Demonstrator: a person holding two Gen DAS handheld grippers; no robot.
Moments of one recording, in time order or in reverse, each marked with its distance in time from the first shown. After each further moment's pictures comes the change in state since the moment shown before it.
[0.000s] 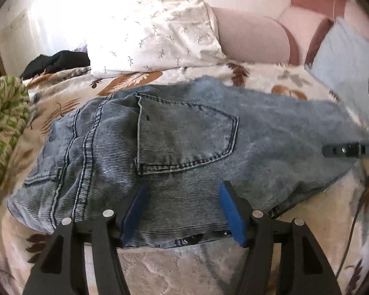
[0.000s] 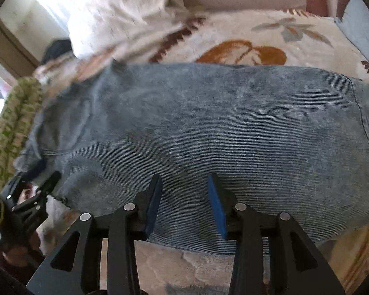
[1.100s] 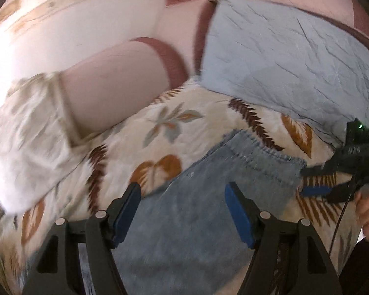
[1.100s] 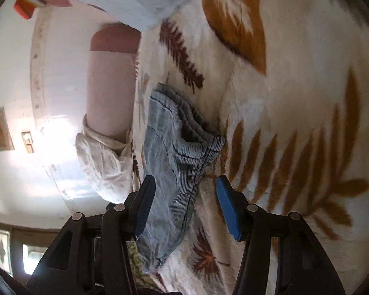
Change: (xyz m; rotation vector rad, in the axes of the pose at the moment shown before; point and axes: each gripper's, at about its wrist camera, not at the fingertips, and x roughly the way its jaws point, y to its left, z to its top) left arm 0.000 -0.255 0.141 0.506 -0.056 -0.320; right arm -0.112 -0.244 -0.113 1.056 -0.265 0.446
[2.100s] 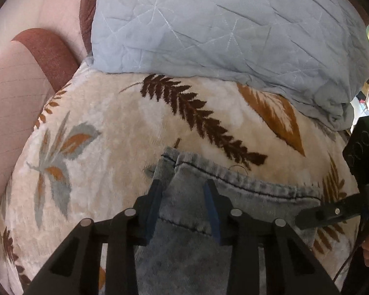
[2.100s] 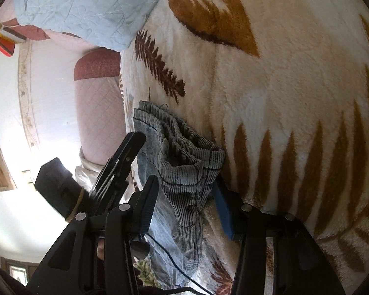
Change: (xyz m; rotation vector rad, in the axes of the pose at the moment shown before) left arm 0.160 -0.062 0.066 0.312 0.191 -0.403; right arm 0.023 -0.018 0.006 0.165 -0.103 0.027
